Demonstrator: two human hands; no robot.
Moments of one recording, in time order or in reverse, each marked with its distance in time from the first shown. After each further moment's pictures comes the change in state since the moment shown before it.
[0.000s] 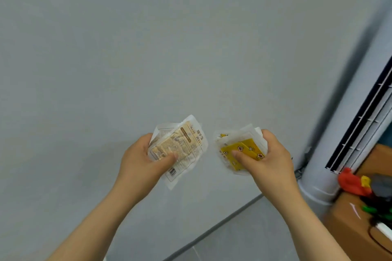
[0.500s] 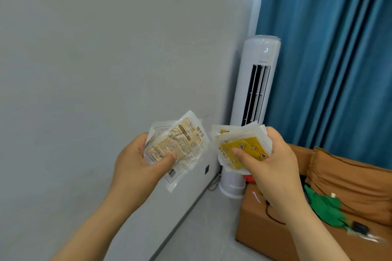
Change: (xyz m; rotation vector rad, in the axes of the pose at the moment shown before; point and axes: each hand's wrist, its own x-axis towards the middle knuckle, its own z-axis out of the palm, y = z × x) left_hand -0.002 0.146 0.255 -0.238 -0.318 0.300; right_hand 0.011 0.042 -0.265 -0.170 0.445 -0.073
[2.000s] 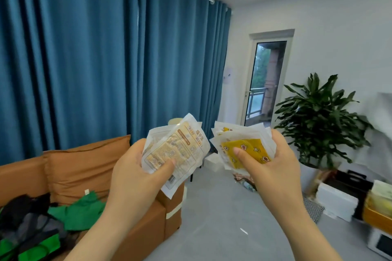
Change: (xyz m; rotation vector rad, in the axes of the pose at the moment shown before) left_hand -0.060 0.169 0.663 -0.646 -1.092 0.298; right_hand -0.024 0.143 -0.509 -0.829 1.058 0.210
